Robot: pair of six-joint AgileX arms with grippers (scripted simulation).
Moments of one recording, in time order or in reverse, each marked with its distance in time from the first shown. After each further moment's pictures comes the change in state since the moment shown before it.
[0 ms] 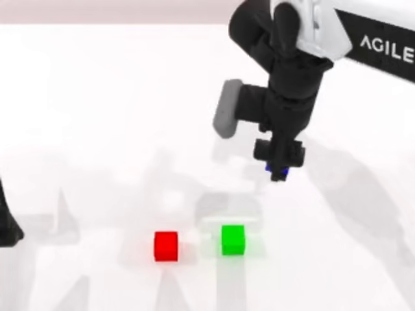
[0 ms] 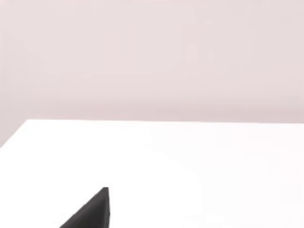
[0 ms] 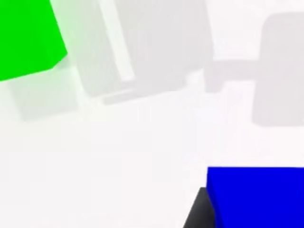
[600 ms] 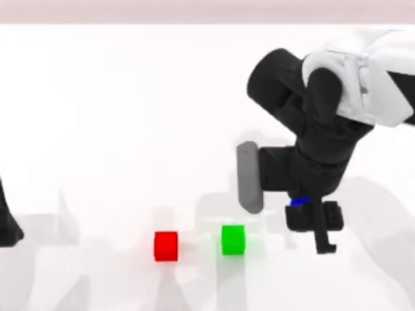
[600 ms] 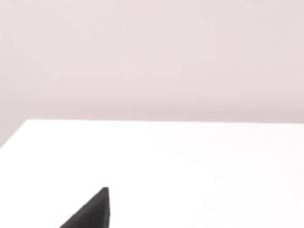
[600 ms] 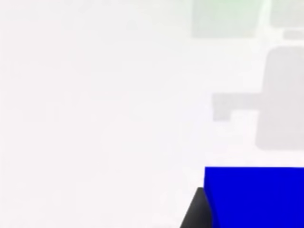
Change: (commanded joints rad) left arm 0.000 0.000 0.000 0.000 0.000 0.000; right arm 0.100 -0.320 -0.444 0.113 -0.005 -0.129
